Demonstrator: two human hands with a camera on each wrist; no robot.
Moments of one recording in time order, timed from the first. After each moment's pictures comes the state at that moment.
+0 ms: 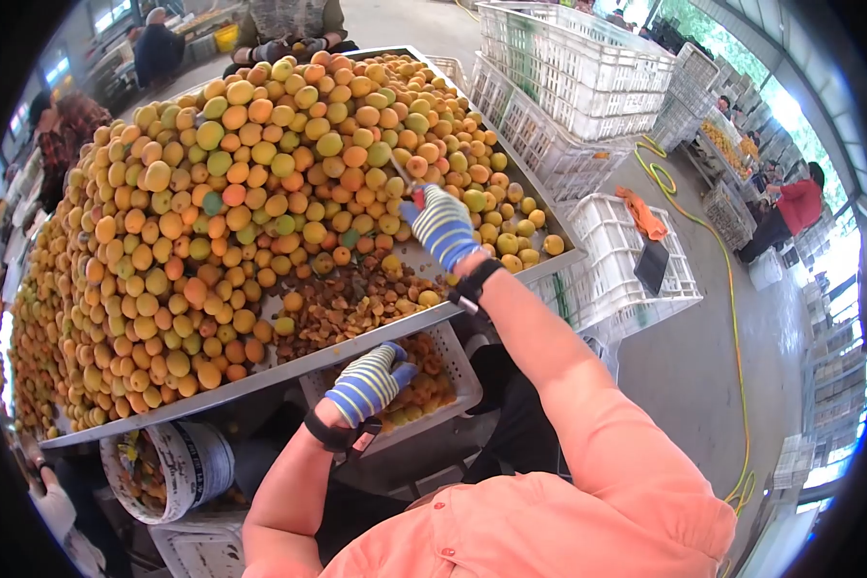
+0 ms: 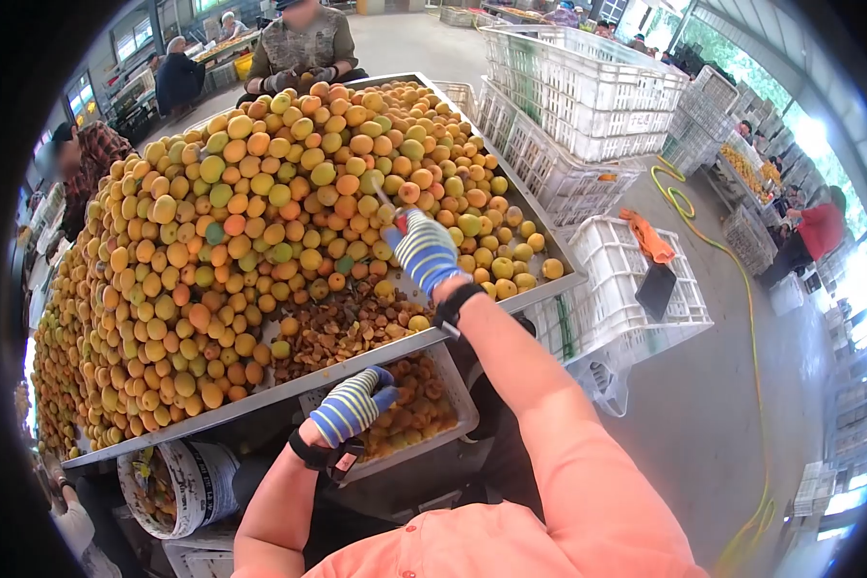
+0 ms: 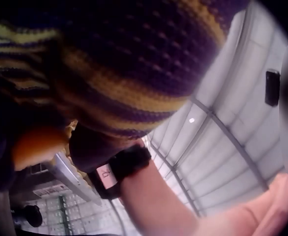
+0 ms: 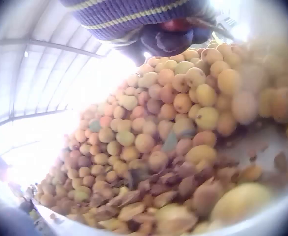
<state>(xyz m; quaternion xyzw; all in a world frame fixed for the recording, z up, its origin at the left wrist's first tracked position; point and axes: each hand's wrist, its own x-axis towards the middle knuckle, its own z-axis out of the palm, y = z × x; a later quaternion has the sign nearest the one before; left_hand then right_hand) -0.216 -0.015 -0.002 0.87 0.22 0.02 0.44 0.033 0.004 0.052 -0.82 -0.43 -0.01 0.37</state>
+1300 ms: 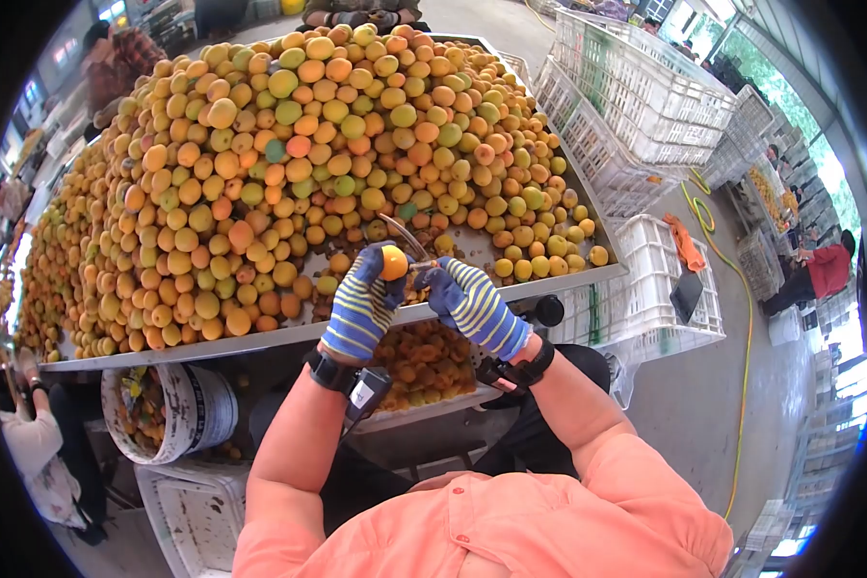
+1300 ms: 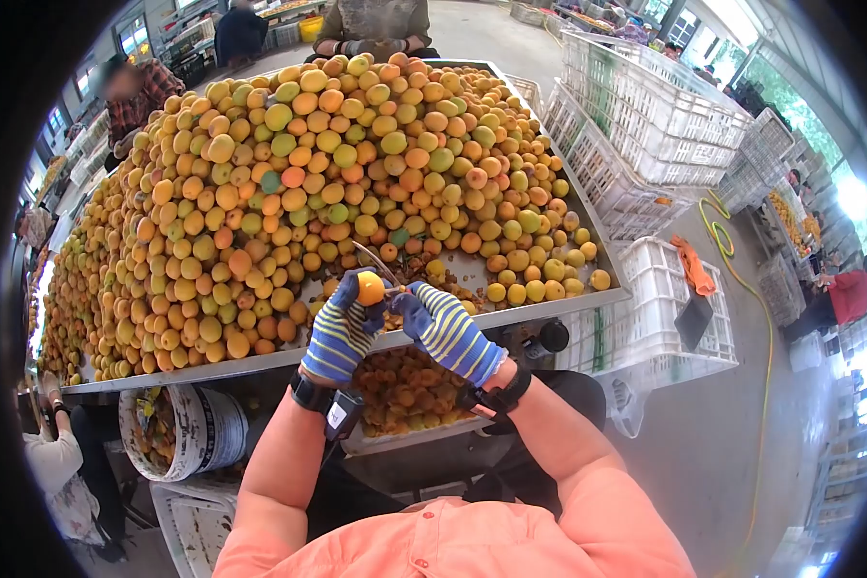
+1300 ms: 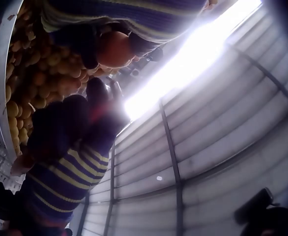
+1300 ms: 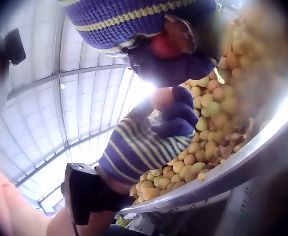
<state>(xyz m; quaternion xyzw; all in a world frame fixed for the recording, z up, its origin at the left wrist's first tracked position) -0.214 0.045 0.007 0.24 0.17 0.31 0.91 -0.078 -0.068 0.058 -0.52 -0.39 0.50 0.57</state>
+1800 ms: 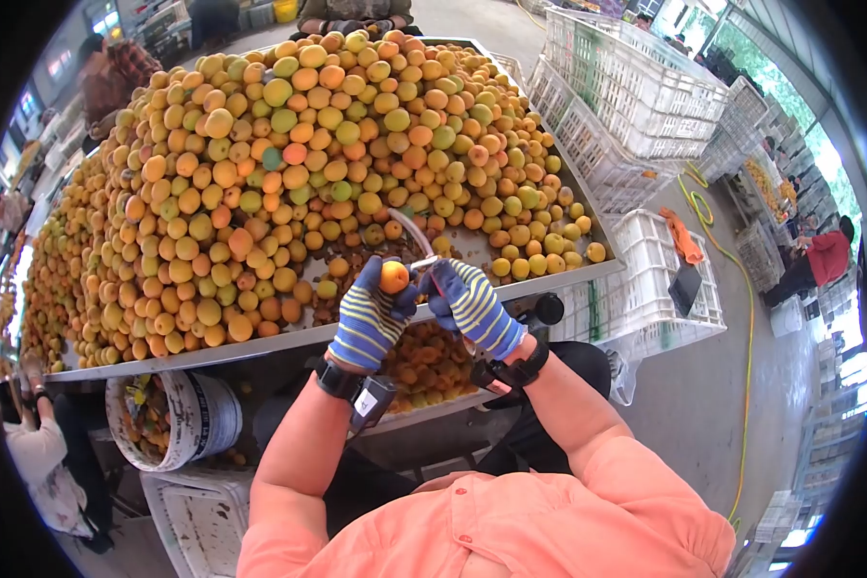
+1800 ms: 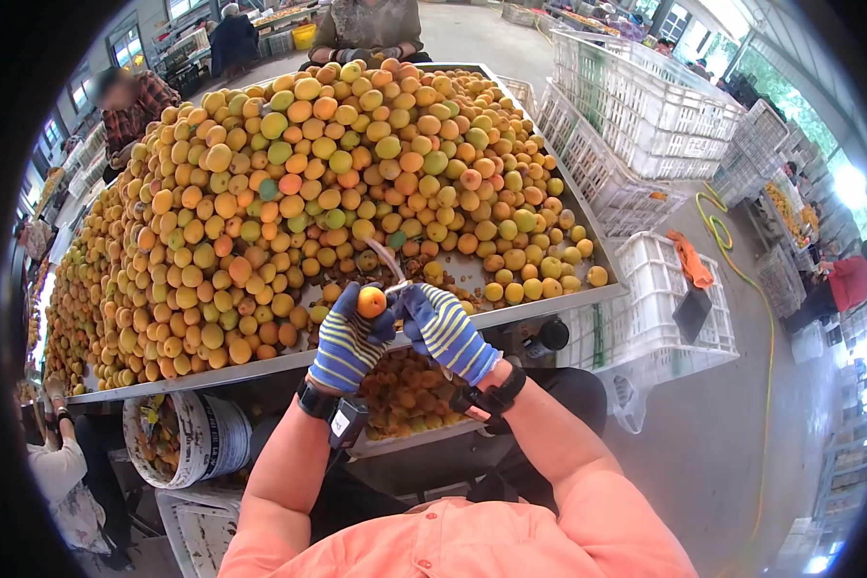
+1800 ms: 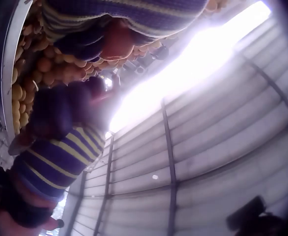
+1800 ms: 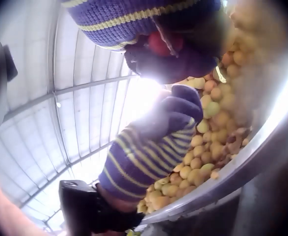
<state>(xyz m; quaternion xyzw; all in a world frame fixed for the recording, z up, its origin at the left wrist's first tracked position) -0.213 0.035 0.004 0.15 0.14 0.25 0.95 -0.079 -0.074 0.064 -0.49 -0.31 0.57 0.58</state>
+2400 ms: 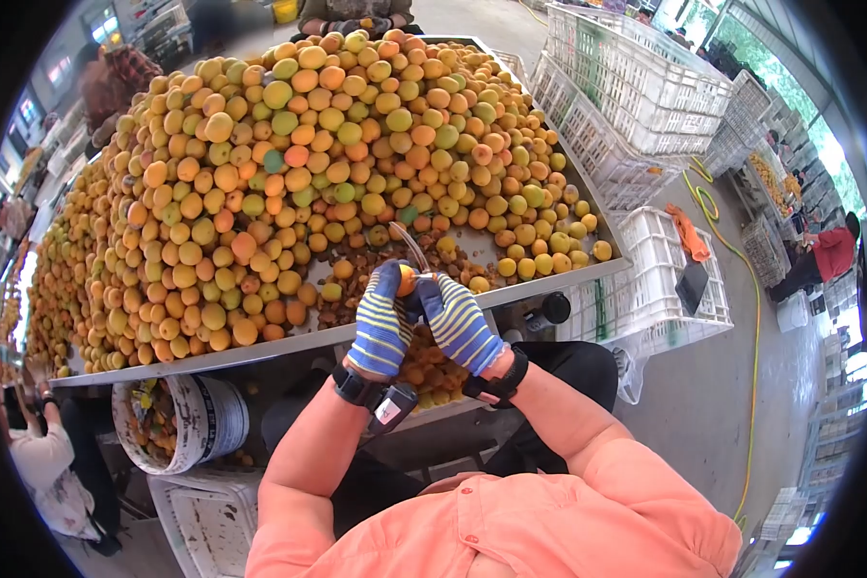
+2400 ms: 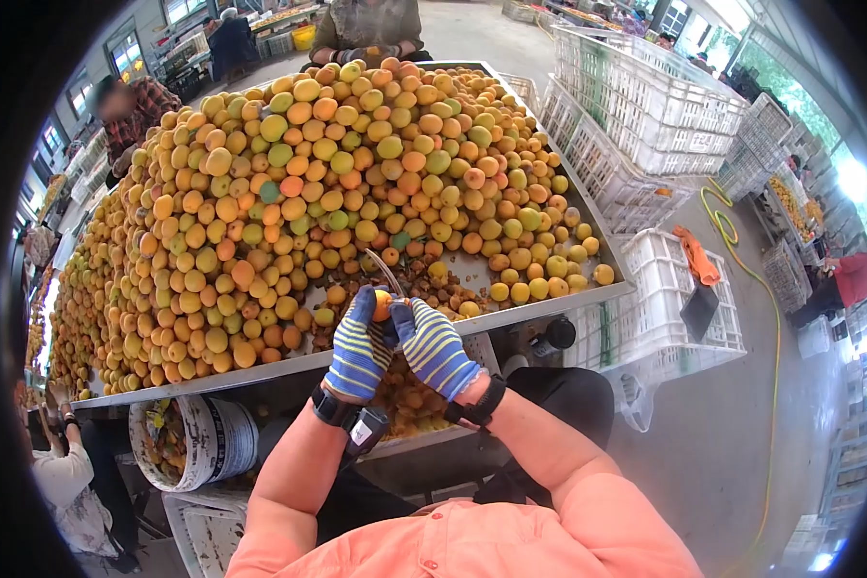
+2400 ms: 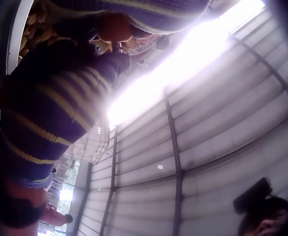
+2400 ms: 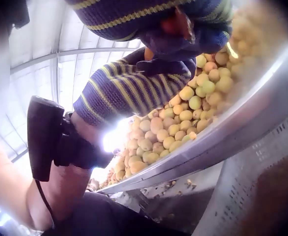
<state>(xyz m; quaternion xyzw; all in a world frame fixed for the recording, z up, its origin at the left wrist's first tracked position) -0.200 0.019 0.005 0.23 0.23 0.34 0.88 -0.103 -0.057 0.014 -0.70 -0.46 0.20 0.51</state>
